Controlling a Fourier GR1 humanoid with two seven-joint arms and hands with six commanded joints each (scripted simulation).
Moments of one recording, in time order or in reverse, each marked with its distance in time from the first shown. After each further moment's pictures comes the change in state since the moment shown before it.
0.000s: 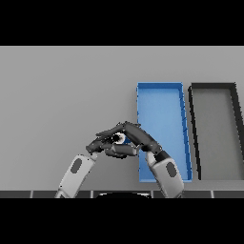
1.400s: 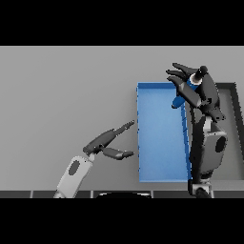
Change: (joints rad) left arm 0.030 0.018 0.005 -0.031 -0.017 0.040 0.052; right arm -0.328 -0.253 -0.607 0.082 -0.256 -0.236 0.263
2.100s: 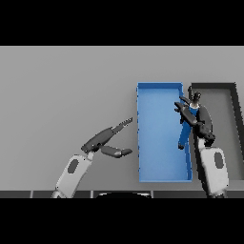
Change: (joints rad) left arm -0.018 0.018 0.013 0.021 -0.025 0.018 -0.049; right arm 0.428 -0.208 0.282 0.124 -0.067 -0.378 0.000
